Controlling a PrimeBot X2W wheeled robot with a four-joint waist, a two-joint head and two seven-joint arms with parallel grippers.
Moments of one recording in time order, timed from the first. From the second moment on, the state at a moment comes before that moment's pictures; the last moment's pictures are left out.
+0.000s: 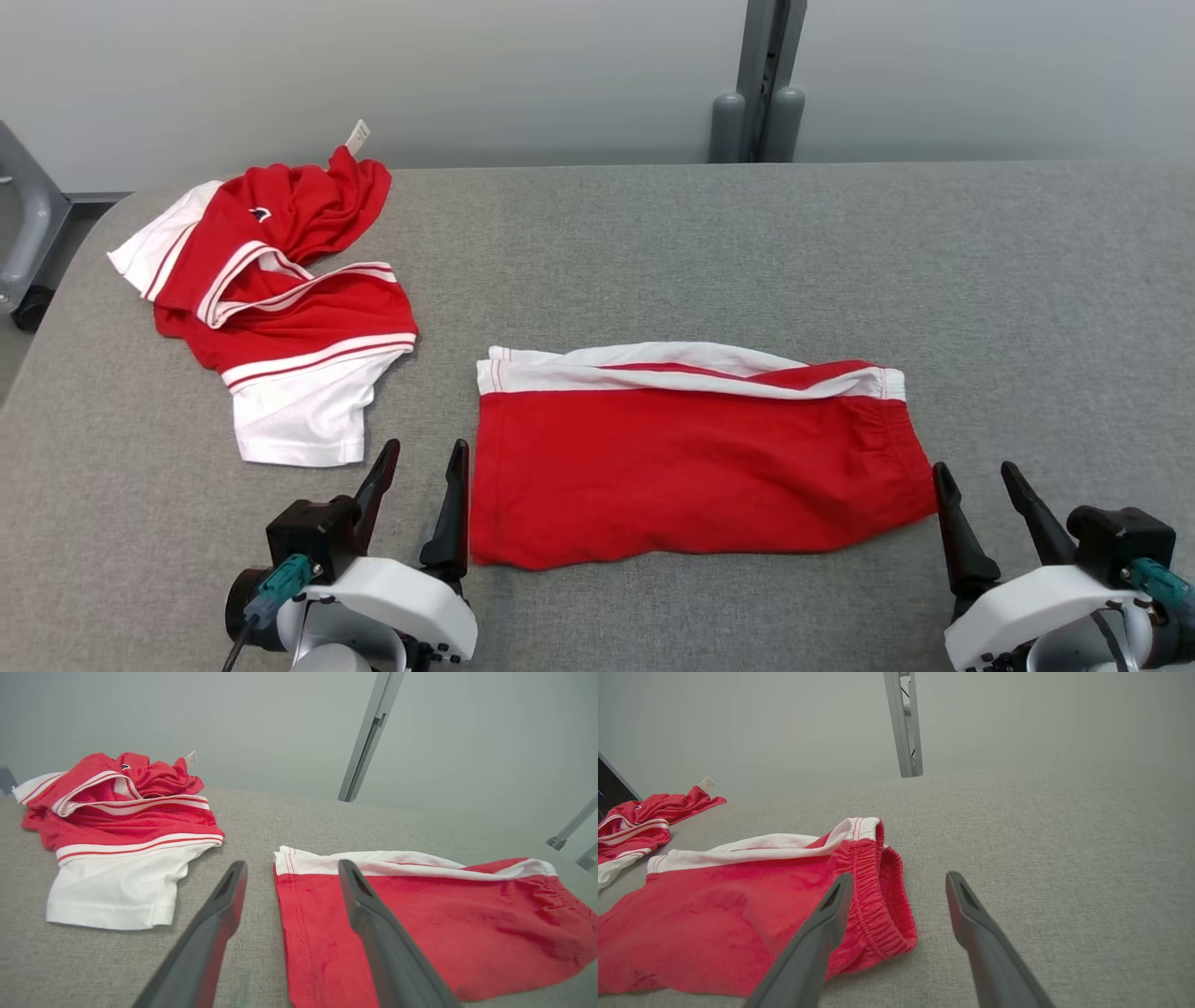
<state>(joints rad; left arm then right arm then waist) -0.20 0.25 -0.57 0.27 -0.67 0.25 -0.26 -0.05 -0.05 -0.02 0.25 0.23 0.13 -0.09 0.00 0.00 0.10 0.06</state>
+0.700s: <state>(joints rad) -0.17 0.20 -0.50 0.24 -0.59 0.24 -0.26 -0.27 -0.06 -0.04 0.63 0.31 0.13 -0.04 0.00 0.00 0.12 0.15</state>
